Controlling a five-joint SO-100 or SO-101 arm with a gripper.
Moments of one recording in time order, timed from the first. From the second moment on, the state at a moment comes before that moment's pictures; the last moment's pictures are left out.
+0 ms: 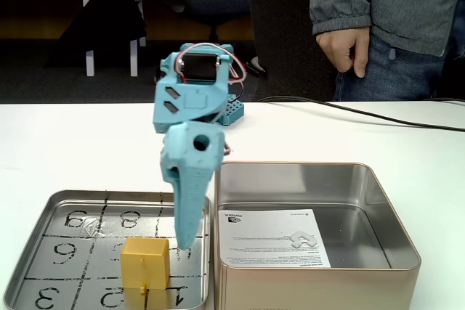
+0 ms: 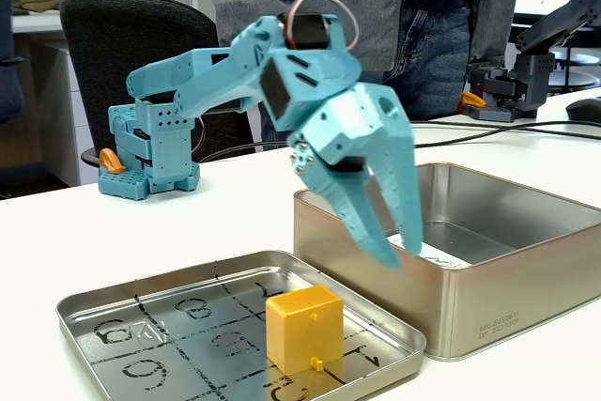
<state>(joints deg) 1.5 28.5 -13.6 69.6 182.5</state>
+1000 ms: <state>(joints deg) 6.7 32.1 -12.7 82.4 181.6</state>
